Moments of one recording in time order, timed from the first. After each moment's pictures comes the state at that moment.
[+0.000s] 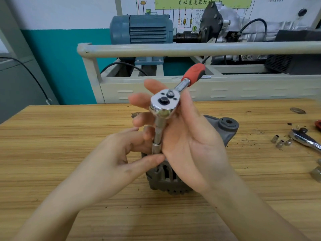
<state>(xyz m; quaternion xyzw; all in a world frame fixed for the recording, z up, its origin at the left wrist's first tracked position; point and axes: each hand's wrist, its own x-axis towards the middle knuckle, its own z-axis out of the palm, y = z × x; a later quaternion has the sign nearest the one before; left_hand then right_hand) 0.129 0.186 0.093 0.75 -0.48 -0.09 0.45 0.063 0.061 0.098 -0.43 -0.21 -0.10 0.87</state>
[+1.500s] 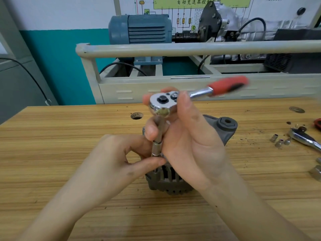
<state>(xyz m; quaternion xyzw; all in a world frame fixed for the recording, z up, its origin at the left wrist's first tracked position) 0.126 0.184 0.092 0.77 -0.49 0.00 0.41 0.065 0.057 0.099 -0.38 -0.21 -0.12 0.89</state>
